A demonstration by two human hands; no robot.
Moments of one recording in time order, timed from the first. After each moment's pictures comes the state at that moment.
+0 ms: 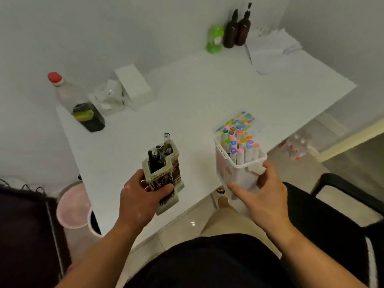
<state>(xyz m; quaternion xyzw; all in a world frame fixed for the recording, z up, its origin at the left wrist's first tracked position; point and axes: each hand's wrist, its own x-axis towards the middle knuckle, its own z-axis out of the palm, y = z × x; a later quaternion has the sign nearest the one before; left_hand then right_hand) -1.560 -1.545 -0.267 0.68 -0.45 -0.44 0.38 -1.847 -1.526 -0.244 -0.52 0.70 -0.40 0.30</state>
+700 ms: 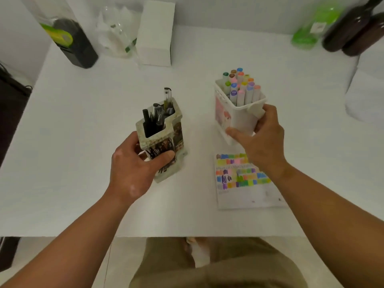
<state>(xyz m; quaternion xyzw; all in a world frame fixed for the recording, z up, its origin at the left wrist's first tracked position) -1.712 -1.704 -0.366 0.77 -0.29 -0.28 0.50 -1.921 -1.899 -0.381 -0.74 0.51 -0.28 0.34</state>
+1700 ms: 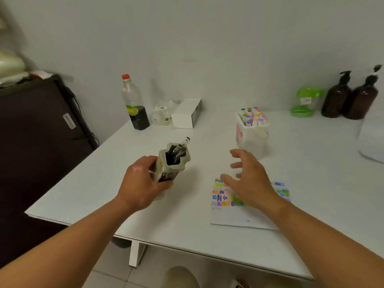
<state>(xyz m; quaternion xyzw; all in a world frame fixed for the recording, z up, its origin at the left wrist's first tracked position) -1.774 -1.660 -0.383 0.83 -0.44 0.03 0.34 -1.975 -1.868 -0.424 -0.84 0.31 -0.30 0.34</state>
